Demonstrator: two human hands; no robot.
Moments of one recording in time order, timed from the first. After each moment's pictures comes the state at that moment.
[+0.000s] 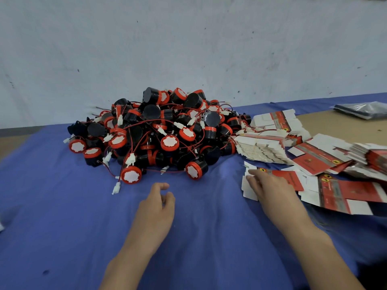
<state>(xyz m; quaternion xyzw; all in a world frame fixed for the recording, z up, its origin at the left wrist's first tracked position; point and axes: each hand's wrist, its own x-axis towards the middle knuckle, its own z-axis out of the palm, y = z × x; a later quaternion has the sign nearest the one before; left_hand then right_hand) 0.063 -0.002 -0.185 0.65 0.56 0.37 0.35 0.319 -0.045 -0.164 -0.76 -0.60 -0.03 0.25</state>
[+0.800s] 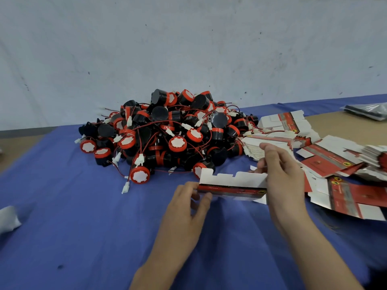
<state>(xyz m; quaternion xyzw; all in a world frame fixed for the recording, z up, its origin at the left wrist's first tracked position) 0.090 -0.023 -0.183 0.74 0.45 0.43 0.27 0.280 -0.034 -0.136 -0.52 -0.36 0.21 0.75</state>
